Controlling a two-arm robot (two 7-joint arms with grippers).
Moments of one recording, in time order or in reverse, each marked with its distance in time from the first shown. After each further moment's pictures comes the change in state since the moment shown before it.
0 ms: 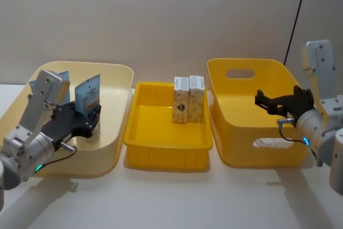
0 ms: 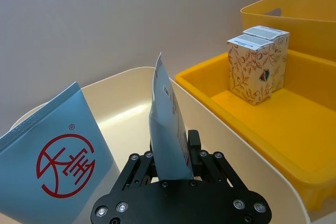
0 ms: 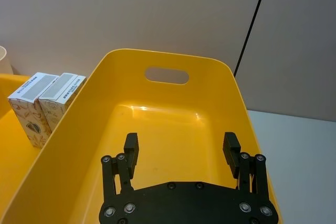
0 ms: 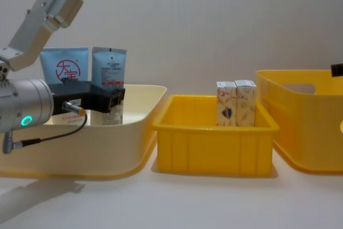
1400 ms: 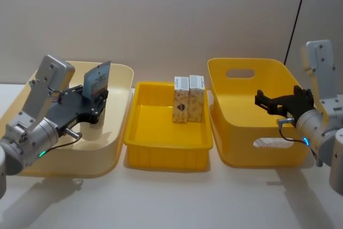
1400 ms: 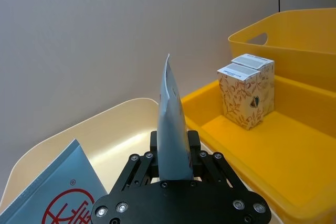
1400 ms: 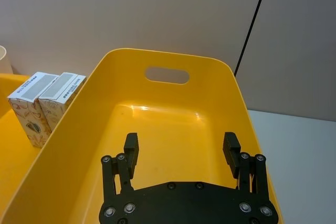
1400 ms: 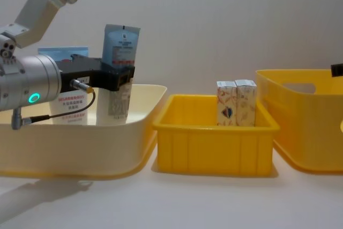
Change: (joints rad) left arm -0.037 -0.015 -0.007 -0.009 0.033 -0.036 -0.045; right arm 0.000 0.000 0.000 0.000 0.000 0.000 0.000
